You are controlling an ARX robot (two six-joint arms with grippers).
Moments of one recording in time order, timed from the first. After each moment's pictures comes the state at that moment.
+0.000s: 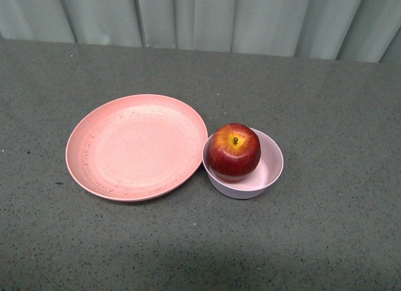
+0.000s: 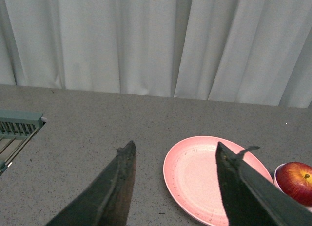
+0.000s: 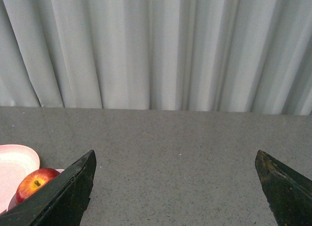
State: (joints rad) left arm 0.00 0.01 0.02 0.00 0.00 -0.01; right arm 0.00 0.00 0.01 0.00 0.00 -0.01
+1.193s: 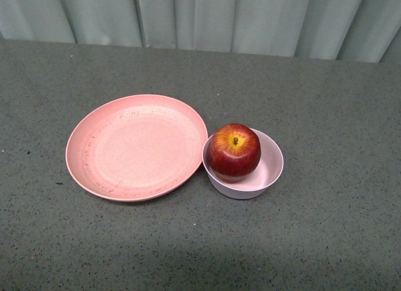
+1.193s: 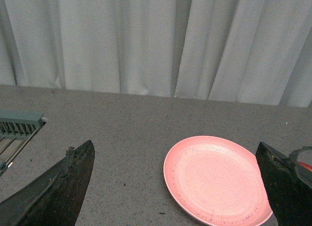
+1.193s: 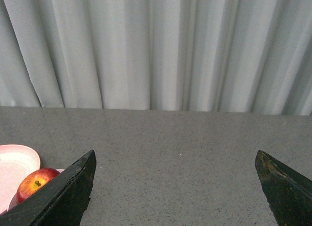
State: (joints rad) left arm 0.00 0.01 0.02 0.00 0.00 0.00; right arm 0.00 0.00 0.01 0.00 0.00 -0.01
